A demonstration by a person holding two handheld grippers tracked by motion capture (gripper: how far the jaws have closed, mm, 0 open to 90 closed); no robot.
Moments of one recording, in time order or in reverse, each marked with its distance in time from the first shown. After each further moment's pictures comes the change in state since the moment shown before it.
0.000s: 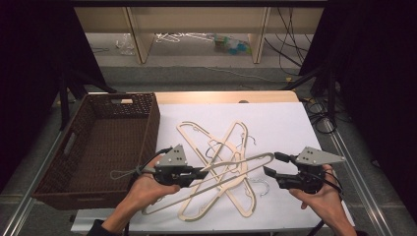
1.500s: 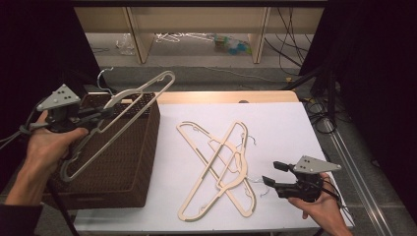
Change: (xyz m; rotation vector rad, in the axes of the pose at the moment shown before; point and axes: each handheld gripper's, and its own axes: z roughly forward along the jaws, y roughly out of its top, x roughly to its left) left arm 0.106 0.019 -0.197 -0.097 0.566 -0.097; right arm 0.006 -0.022 0.002 0.052 0.012 0.016
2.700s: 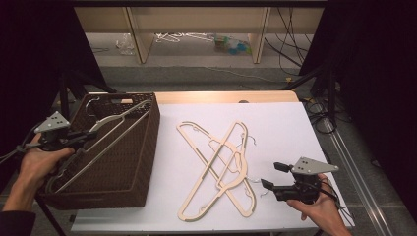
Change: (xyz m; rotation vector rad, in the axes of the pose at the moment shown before) left arm 0.061 -0.101 0.014 0.126 -0.008 -0.016; right arm 0.001 -0.005 0.005 0.003 0.005 0.013
